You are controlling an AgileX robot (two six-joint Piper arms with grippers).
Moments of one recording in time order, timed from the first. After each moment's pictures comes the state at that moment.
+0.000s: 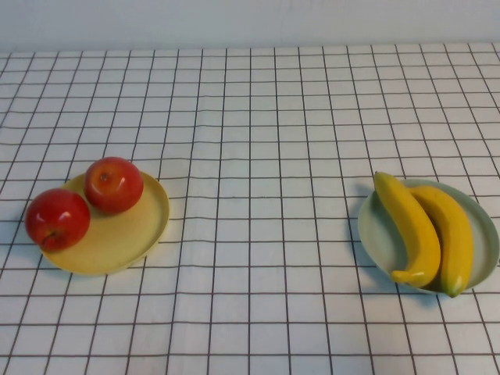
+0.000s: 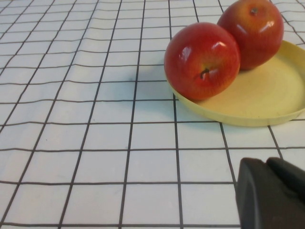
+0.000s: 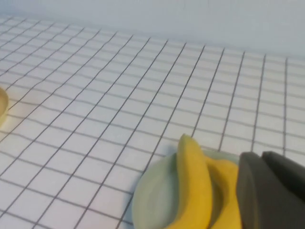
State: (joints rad) right arm 0.30 0.55 -0.38 0.41 0.18 -0.41; left arm 0.01 -0.01 0.03 -0.03 0.37 0.07
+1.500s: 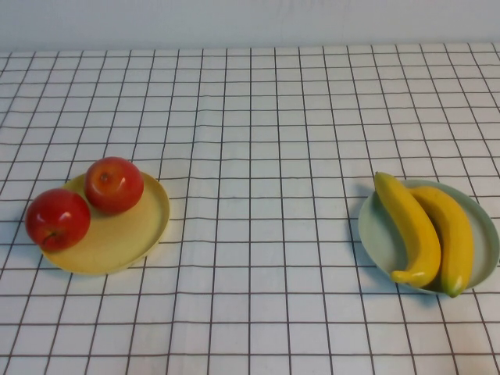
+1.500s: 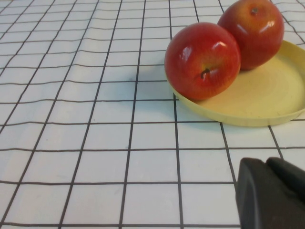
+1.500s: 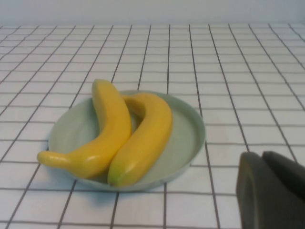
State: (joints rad) right arm 0.10 -0.01 0.03 -0.01 0.26 0.07; left arm 0.01 -0.01 0.03 -0.03 0.37 0.07
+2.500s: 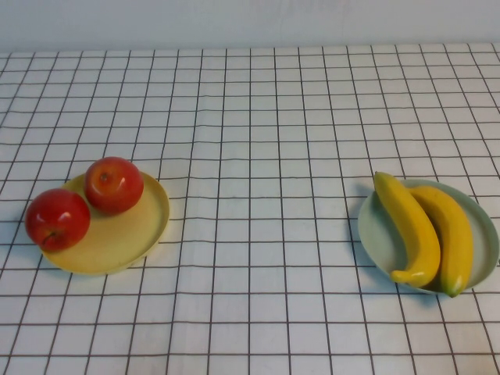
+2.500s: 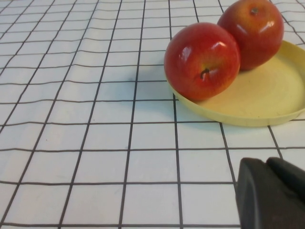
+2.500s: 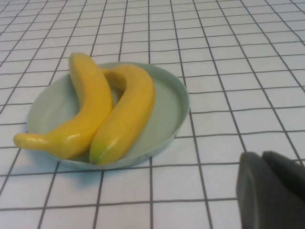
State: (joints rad) right arm 0.03 -0.01 0.03 0.03 0.34 0.07; left arm 0.01 -0.01 0.03 -0.03 0.37 0.07
